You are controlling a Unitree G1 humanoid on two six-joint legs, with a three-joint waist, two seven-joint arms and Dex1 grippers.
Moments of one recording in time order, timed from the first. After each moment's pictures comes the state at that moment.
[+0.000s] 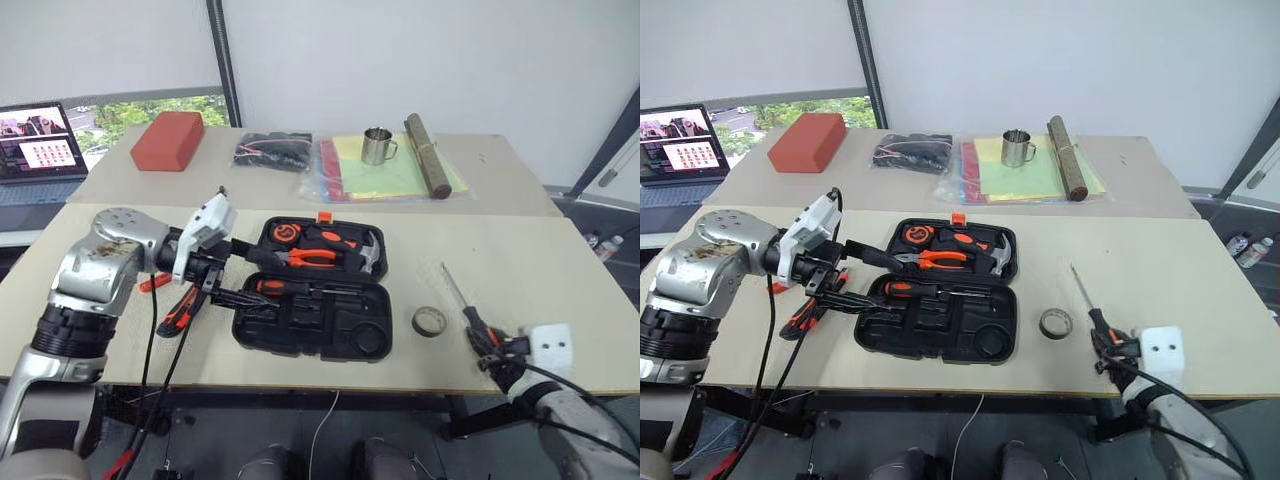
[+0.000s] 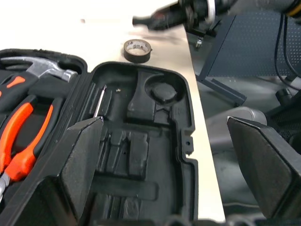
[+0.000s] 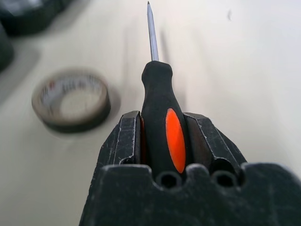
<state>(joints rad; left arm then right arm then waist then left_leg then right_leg) -0.67 0.90 -0.09 0.02 -0.45 0.59 -1.59 0.14 -0.56 -0.32 -0.47 0.47 0.52 0.46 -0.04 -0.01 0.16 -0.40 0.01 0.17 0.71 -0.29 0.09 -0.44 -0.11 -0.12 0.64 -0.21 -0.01</state>
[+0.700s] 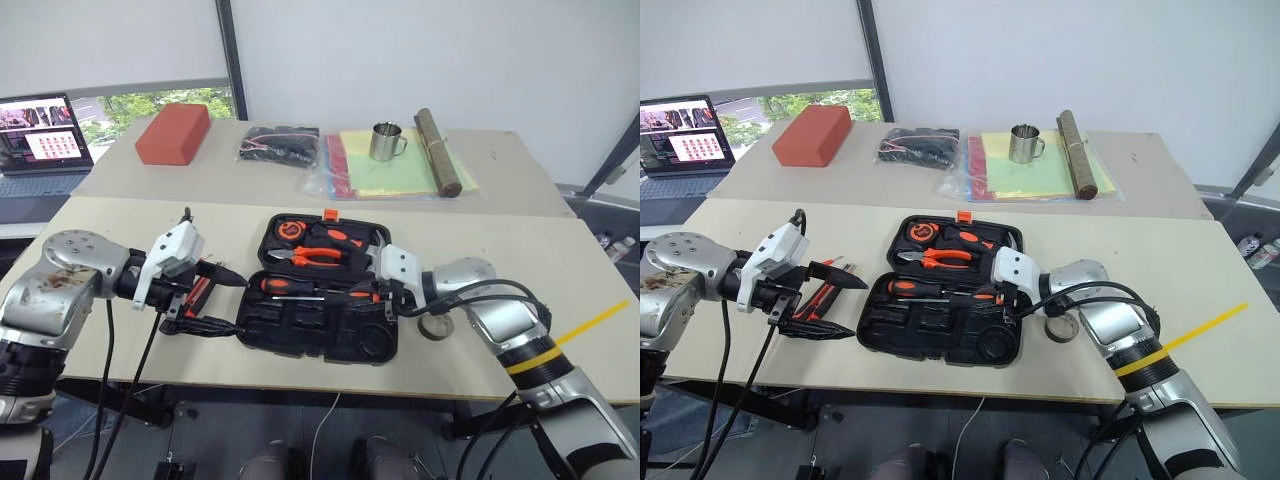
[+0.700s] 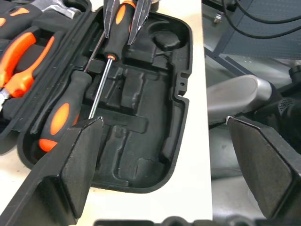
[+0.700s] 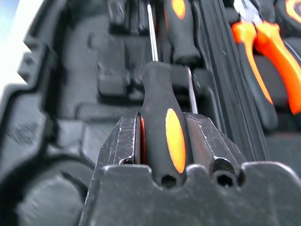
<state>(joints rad) -0.52 1.00 -0.02 -0.08 -0.48 0.54 -1.51 -0.66 -0.60 0.35 0.11 0.17 0.29 1.13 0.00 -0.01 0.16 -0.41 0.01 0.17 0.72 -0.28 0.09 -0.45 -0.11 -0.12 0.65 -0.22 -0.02</state>
